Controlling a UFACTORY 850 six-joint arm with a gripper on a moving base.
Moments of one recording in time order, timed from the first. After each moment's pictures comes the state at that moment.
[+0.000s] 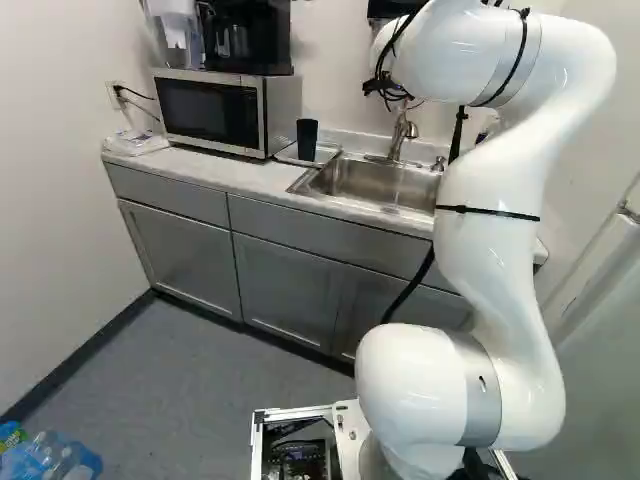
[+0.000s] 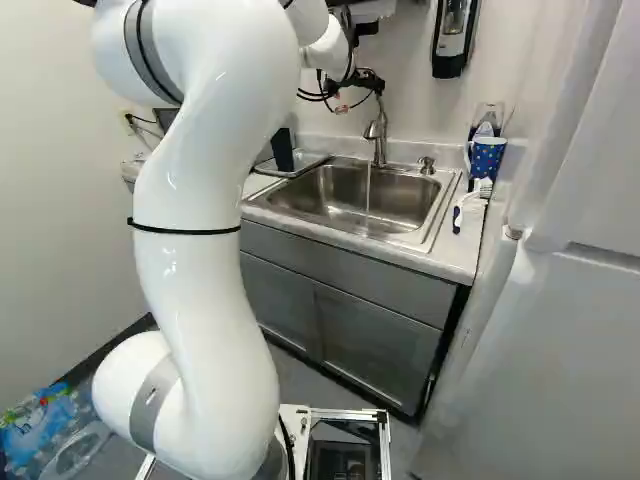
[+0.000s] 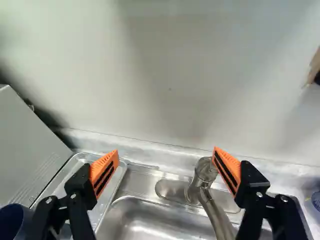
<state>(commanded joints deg) -13.3 -26.4 -99.9 2.1 -6.4 -0.4</state>
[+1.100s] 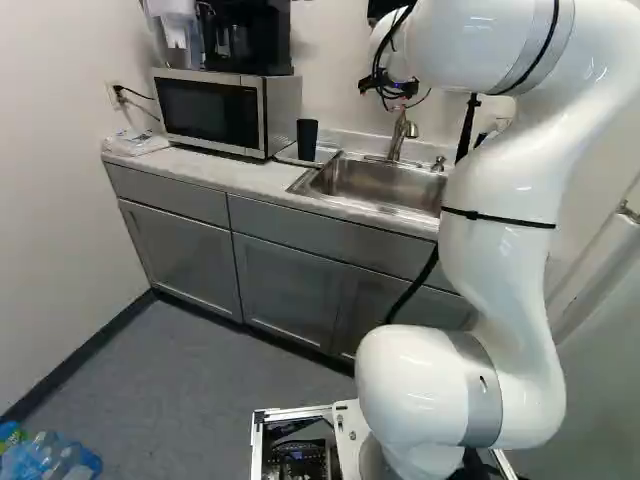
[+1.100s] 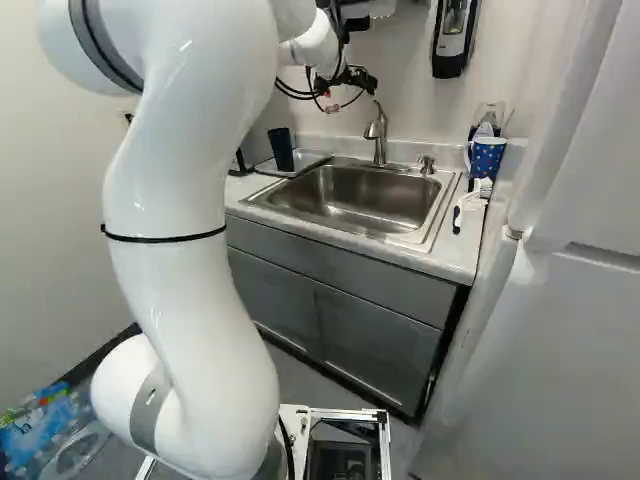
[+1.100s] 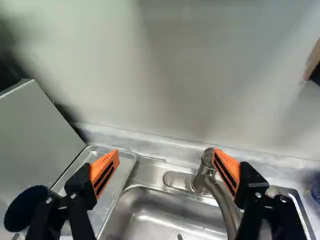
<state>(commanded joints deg) -11.4 -19.8 -91.9 2.1 -4.6 -0.4</state>
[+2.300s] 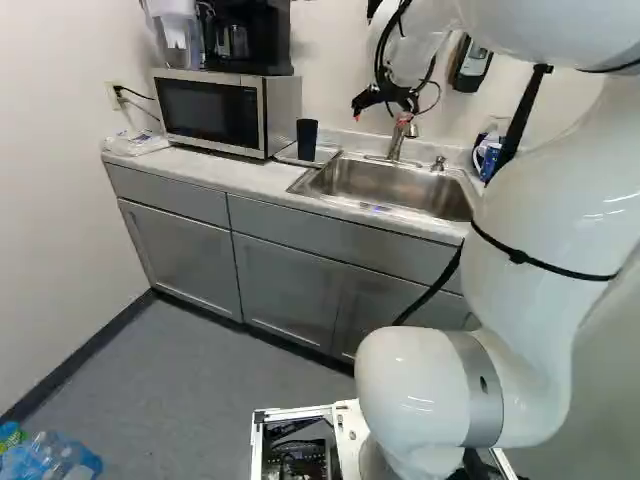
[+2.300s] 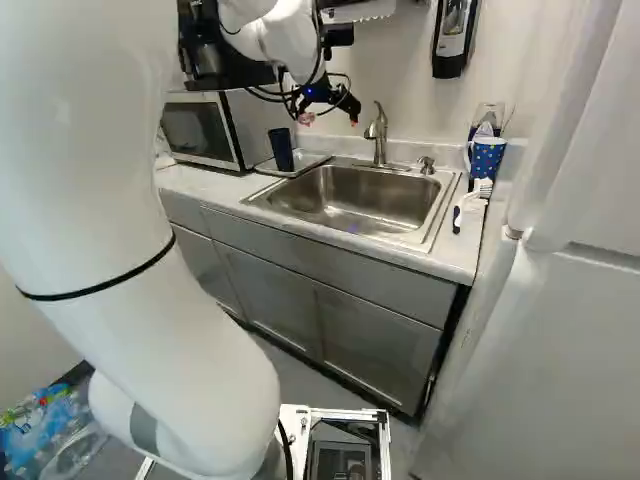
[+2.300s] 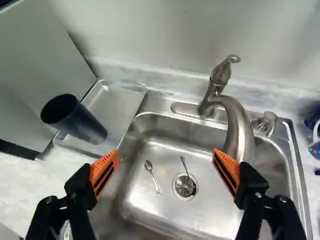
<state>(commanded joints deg) -10.2 -2.9 -73.3 2.1 -22.3 -0.4</state>
